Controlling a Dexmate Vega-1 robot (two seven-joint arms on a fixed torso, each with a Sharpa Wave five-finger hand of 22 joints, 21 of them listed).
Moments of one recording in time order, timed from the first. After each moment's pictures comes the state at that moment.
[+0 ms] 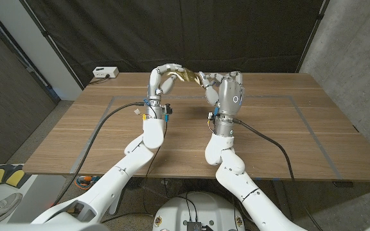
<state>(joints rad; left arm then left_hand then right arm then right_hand) 0.88 0.33 0.46 -1.47 0.30 -0.57 0.75 1.33 0.10 0.25 -0.11 0.24 1.10 -0.20 0.50 0.19 0.97 -0.20 0.42 0.38 0.78 -0.09 0.24 0.49 0.15 -0.03 1.02 0.19 -1.06 -0.09 -0.55 -1.65 -1.05 -0.15 -1.10 0.82 0.02 0.06 -0.02 0.19 1.14 -0.09 0.29 0.21 1.24 -0.12 0.51 0.58 0.96 -0.14 0.78 0.82 0.16 -0.02 1.34 0.23</state>
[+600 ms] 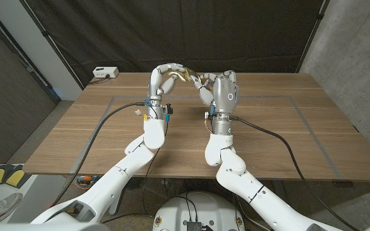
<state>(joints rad) 0.89 0.34 0.46 -1.49 0.33 -0.57 0.78 1.33 0.10 0.23 -0.11 0.24 1.12 -0.20 0.48 0.19 1.00 -0.20 0.39 0.39 0.78 -0.09 0.24 0.49 0.15 -0.03 1.01 0.19 -0.99 -0.24 -0.72 -1.75 -0.93 -0.37 -1.02 0.79 -0.01 0.03 -0.02 0.22 1.10 -0.09 0.26 0.22 1.21 -0.11 0.49 0.58 0.93 -0.13 0.76 0.81 0.15 -0.01 1.34 0.22</state>
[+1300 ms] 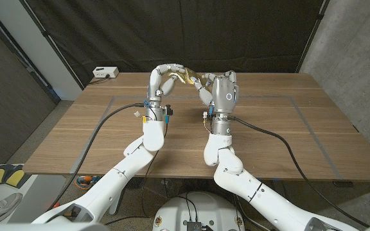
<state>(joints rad) 0.91 0.35 0.46 -1.52 0.34 -0.58 0.79 1.32 0.10 0.22 -0.10 0.24 1.16 -0.21 0.47 0.19 1.05 -0.21 0.33 0.38 0.78 -0.09 0.24 0.49 0.16 -0.04 0.99 0.19 -0.94 -0.28 -0.81 -1.75 -0.90 -0.53 -1.06 0.82 -0.03 0.03 -0.05 0.25 1.11 -0.10 0.26 0.23 1.22 -0.13 0.49 0.60 0.95 -0.14 0.78 0.81 0.17 -0.01 1.35 0.21</state>
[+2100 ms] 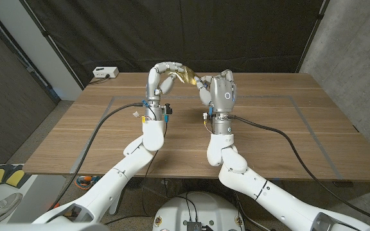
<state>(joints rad) 0.91 0.34 0.45 -1.52 0.36 -0.61 0.80 1.32 0.10 0.20 -0.10 0.24 1.22 -0.20 0.46 0.19 1.10 -0.22 0.28 0.39 0.81 -0.09 0.25 0.49 0.17 -0.04 0.98 0.19 -0.90 -0.35 -0.84 -1.77 -0.88 -0.48 -1.03 1.04 0.07 0.15 -0.16 0.24 1.23 -0.13 0.26 0.21 1.31 -0.15 0.50 0.60 0.98 -0.15 0.80 0.80 0.17 -0.04 1.42 0.21</state>
